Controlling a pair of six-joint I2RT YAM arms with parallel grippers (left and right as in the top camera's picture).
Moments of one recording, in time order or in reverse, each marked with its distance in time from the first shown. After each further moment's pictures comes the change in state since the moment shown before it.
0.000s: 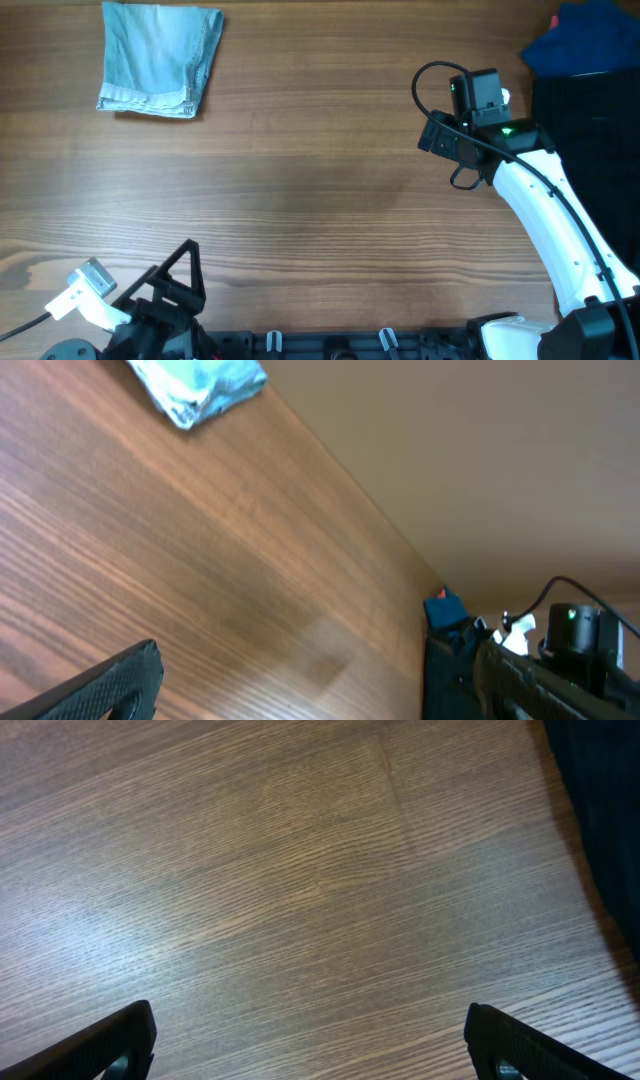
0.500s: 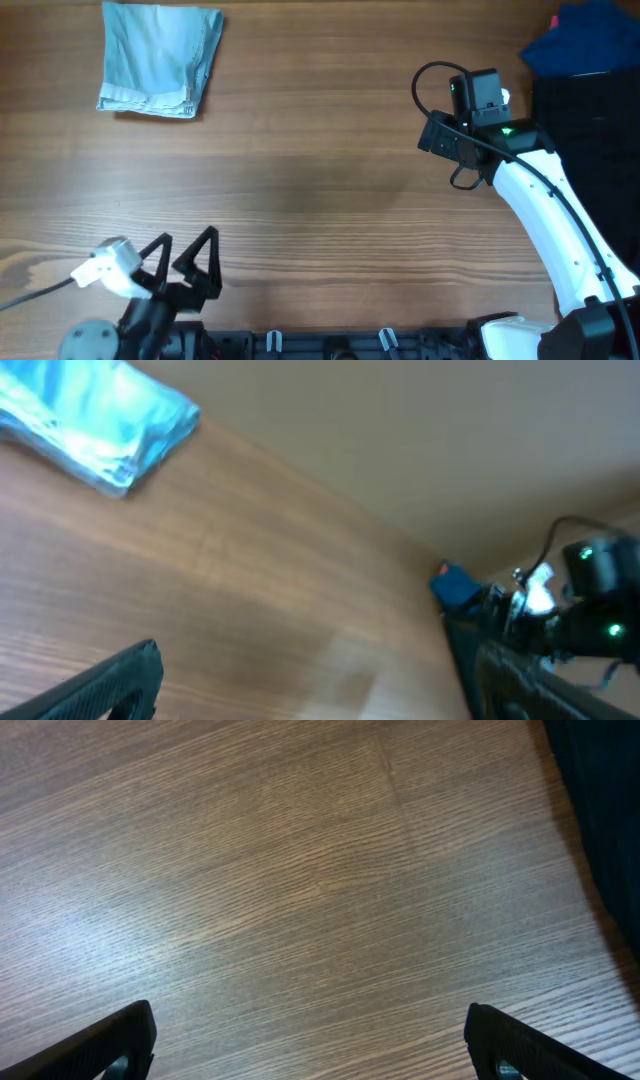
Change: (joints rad) left arm -0.206 -0.125 -0.304 0.377 -0.088 0.159; right arm 0.000 0.000 0.000 0.000 0.000 0.000
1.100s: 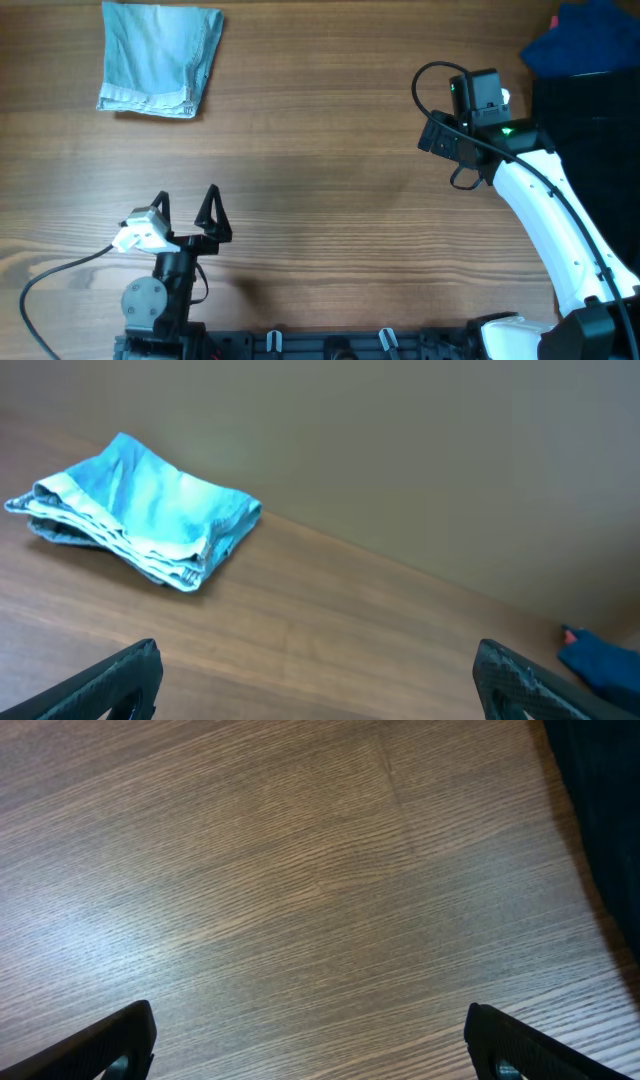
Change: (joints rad) left arm -0.073 -0.103 -0.599 0.689 -0.283 0.177; right arm 0.000 0.000 0.000 0.000 0.000 0.000
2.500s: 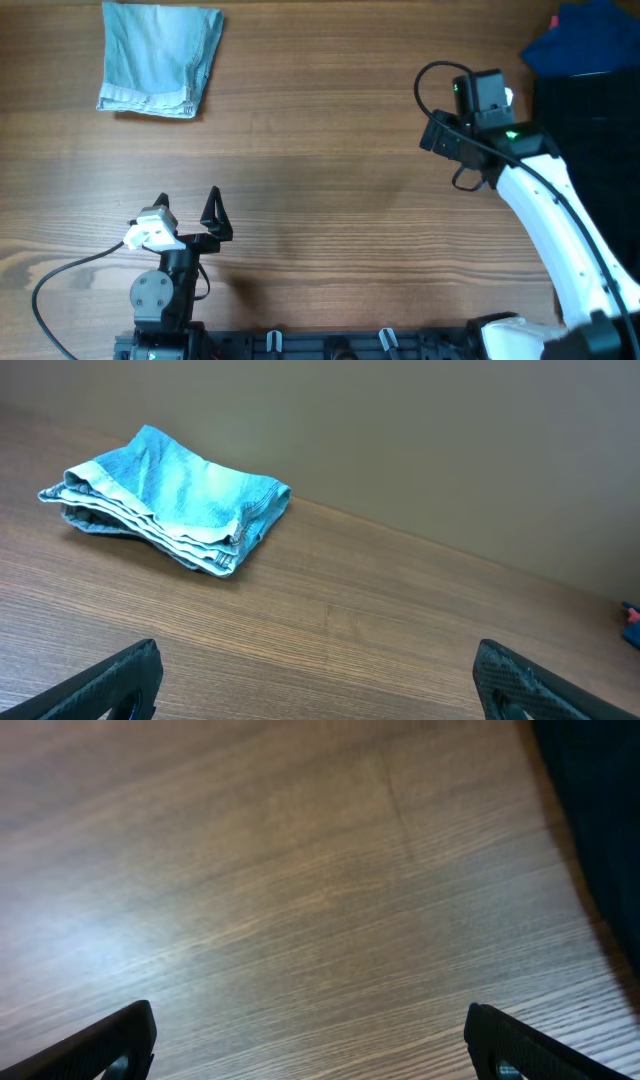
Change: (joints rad) left arm 0.047 0.000 -0.106 0.063 0.009 0.085; right arm 0.000 -0.056 0.000 0.000 0.000 0.000
